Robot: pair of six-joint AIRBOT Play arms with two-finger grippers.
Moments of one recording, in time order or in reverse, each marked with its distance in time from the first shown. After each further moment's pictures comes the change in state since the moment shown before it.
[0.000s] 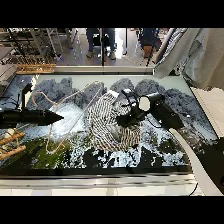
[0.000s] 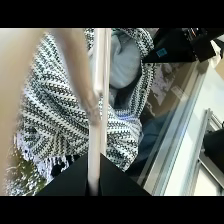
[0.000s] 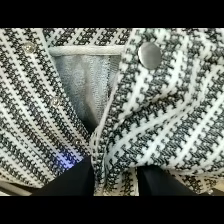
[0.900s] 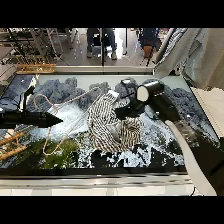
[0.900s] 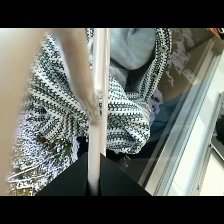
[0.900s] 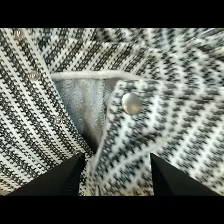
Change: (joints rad) left arm 0.000 0.000 0.000 0.079 -0.002 -0.001; right arm 0.026 -0.119 0.233 -0.065 0.130 0.033
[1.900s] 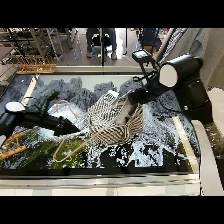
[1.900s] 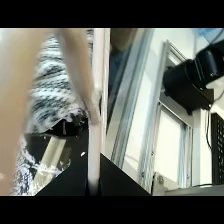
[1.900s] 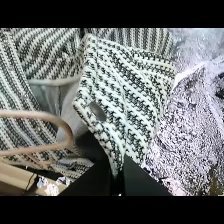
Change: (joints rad) left arm -0.280 -0.001 -0.001 -0.003 -0.068 0.001; right arm 0.014 0.120 0.306 -0.237 0.233 -0.135
